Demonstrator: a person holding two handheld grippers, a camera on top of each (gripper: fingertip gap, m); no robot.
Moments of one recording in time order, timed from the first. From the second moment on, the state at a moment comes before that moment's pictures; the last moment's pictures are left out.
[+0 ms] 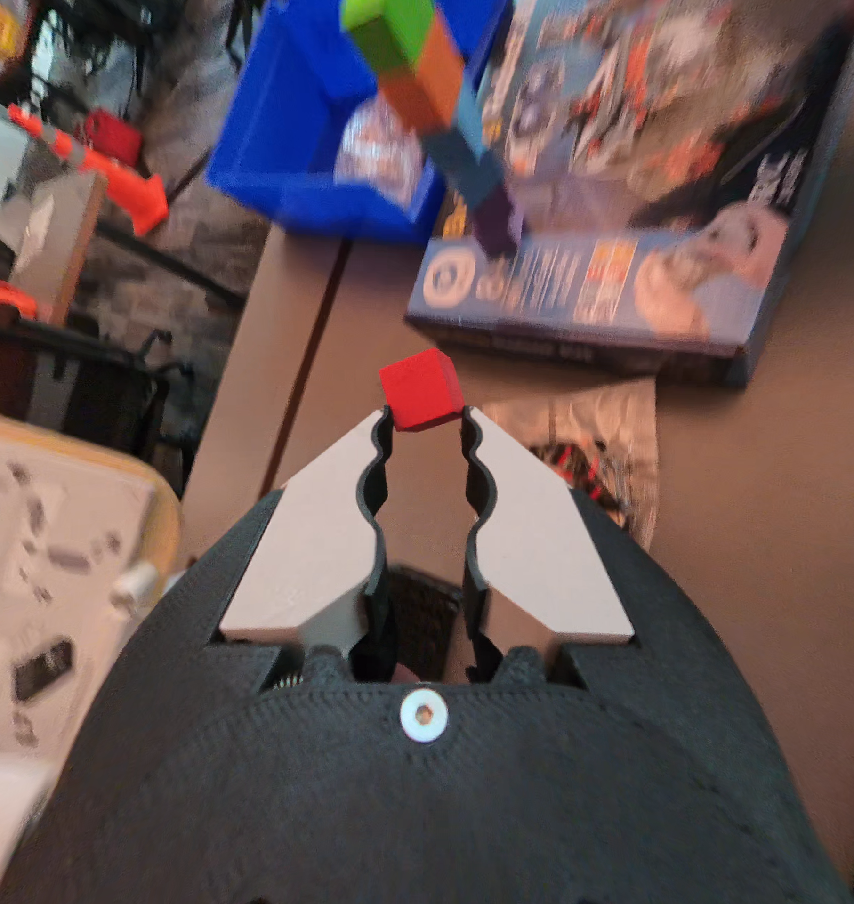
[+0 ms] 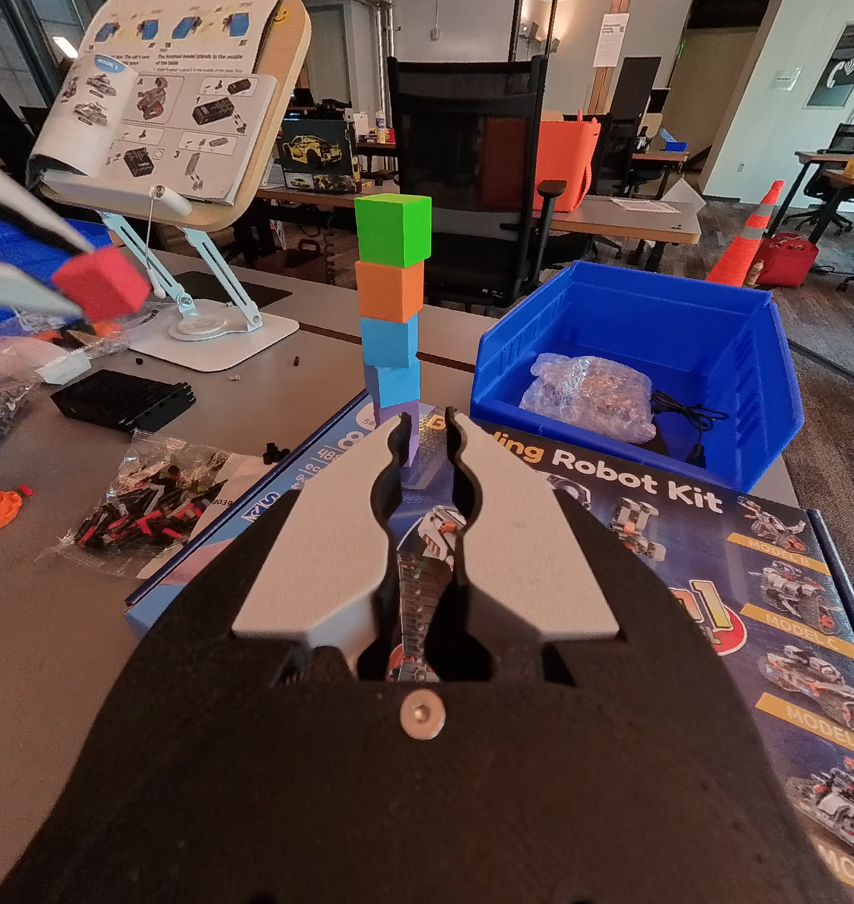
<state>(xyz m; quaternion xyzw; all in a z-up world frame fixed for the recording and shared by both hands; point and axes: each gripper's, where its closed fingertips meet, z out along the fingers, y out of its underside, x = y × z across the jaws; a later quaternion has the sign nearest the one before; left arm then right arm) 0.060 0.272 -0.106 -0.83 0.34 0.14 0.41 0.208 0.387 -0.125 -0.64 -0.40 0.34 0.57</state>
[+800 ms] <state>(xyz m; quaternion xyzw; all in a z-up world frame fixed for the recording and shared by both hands) 0.135 0.400 -0.048 -0.84 0.43 0.06 0.31 0.206 0.385 -0.124 -0.64 -0.40 0.35 0.56</state>
